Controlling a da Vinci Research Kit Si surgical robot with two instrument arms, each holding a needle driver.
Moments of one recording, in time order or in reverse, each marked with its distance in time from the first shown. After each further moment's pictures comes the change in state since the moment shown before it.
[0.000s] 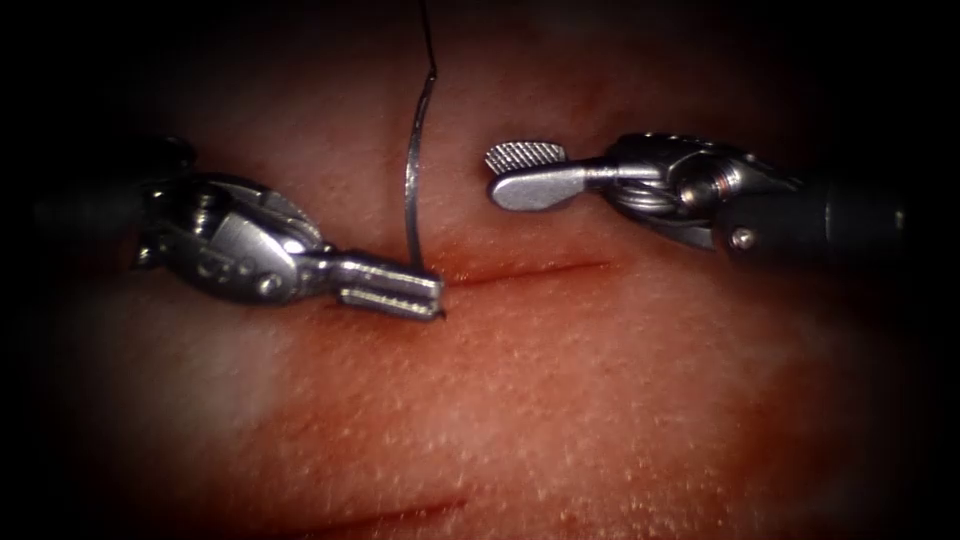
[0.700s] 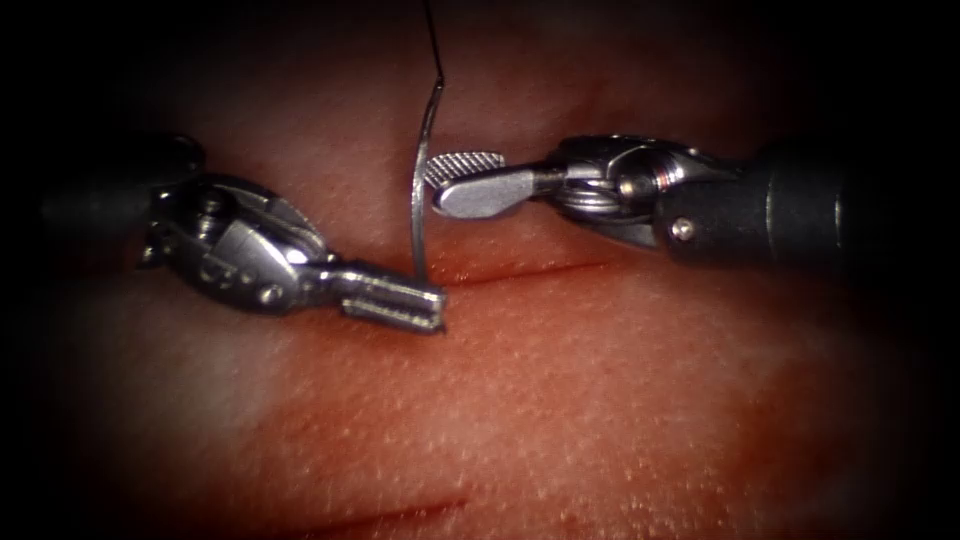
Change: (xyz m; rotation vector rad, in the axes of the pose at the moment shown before) right arm -0.001 -0.001 0.004 0.146 0.019 0.079; left arm 0.000 0.000 0.000 -0.007 0.029 0.028
